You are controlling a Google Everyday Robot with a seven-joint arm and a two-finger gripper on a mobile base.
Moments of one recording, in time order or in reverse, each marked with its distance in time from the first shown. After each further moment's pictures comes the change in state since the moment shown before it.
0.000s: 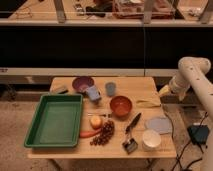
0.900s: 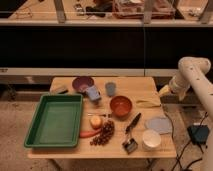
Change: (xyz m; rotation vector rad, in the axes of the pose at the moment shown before) arm 0.000 0.000 -0.001 -0.003 0.001 -0.004
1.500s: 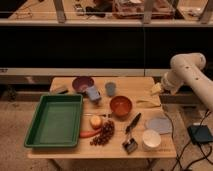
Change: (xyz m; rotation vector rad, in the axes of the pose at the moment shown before) arm -0.023 -0.098 -0.068 0.013 0.136 -0.276
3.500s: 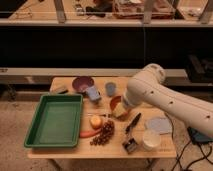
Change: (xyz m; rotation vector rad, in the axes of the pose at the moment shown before) arm -0.074 -0.215 -0.050 0.048 0.080 -0.500
